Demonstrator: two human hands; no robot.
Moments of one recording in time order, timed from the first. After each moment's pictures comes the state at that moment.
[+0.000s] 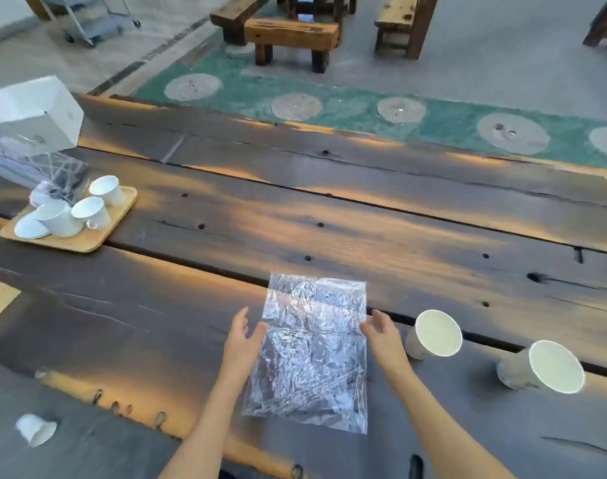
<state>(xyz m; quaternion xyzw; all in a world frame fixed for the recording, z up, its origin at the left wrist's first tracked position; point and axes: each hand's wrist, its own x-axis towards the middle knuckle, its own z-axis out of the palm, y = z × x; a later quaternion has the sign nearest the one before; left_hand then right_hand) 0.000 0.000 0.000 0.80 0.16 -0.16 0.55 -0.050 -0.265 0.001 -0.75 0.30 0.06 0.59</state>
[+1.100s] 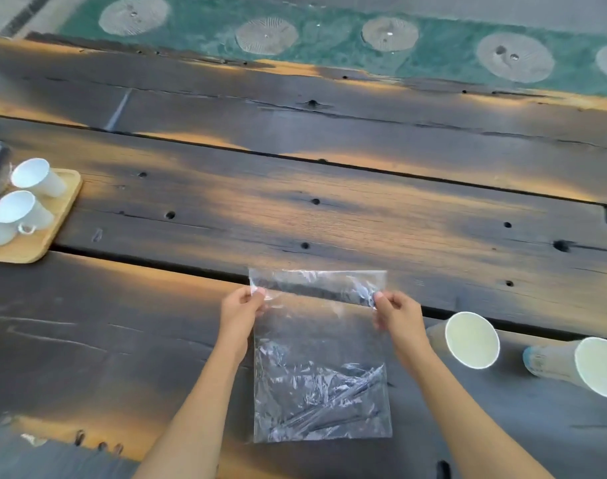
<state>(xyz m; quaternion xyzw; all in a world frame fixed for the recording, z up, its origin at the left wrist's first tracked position) 0.116 -0.012 -0.039 0.77 0.21 -0.19 0.57 0.018 -0.274 -0.017 -0.67 0.39 -0.01 0.63</state>
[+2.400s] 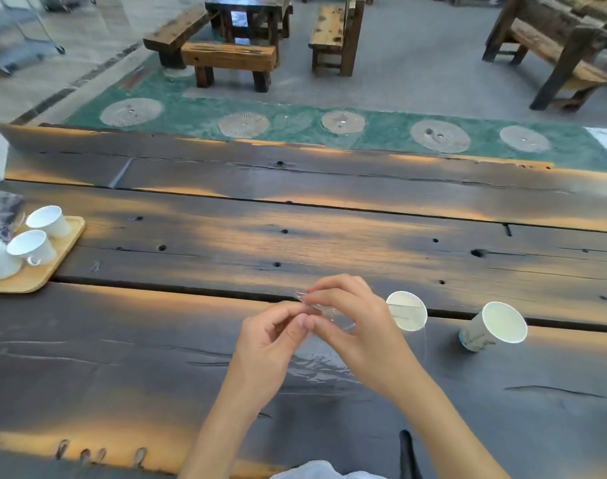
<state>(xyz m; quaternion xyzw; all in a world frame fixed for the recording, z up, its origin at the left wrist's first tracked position) -0.061 -0.047 0.168 0.70 -0.20 -0.12 0.68 -0.104 -0.202 0.184 -0.88 -0.05 -0.19 0.43</state>
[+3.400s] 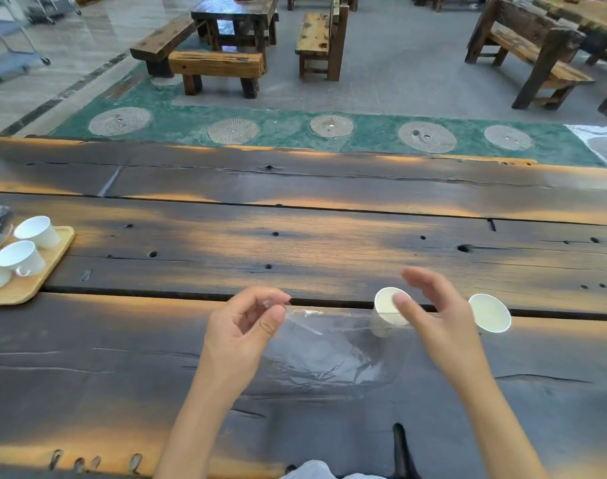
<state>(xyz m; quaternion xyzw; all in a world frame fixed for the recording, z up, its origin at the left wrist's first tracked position) -0.060 -0.036 0.190 0.72 -0.19 -0.07 0.67 -0.153 -0.288 0.170 -0.79 0.22 -0.20 0.53</state>
